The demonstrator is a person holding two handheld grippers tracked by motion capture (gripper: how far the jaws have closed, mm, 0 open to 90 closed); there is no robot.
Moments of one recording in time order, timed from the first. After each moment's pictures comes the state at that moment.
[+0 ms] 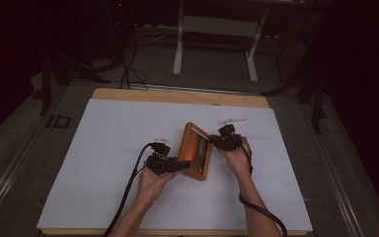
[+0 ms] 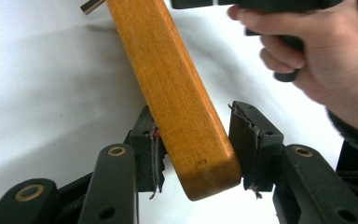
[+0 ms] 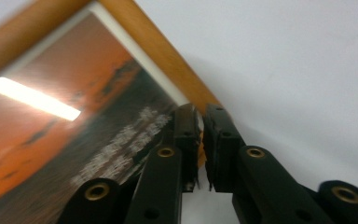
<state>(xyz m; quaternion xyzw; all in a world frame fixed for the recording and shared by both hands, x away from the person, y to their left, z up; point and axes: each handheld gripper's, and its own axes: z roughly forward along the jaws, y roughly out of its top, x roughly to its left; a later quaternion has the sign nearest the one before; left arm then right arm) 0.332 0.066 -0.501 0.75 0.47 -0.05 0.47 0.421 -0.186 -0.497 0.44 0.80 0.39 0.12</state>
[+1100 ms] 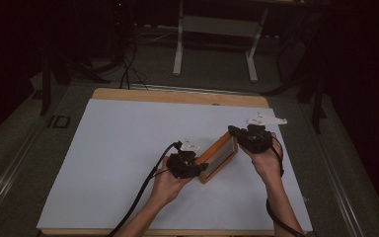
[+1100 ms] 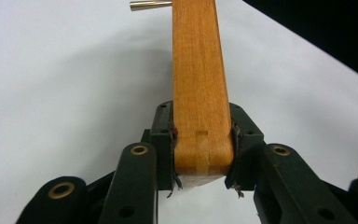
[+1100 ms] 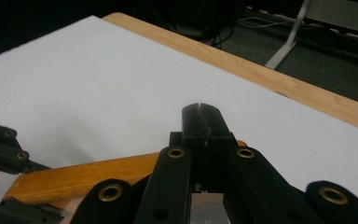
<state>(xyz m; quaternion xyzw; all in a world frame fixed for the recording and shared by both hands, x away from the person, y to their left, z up) 0.312 0.004 -0.468 0.83 0.34 0.07 0.43 0.356 -0.229 -0.403 0.37 0.78 0.45 0.21</state>
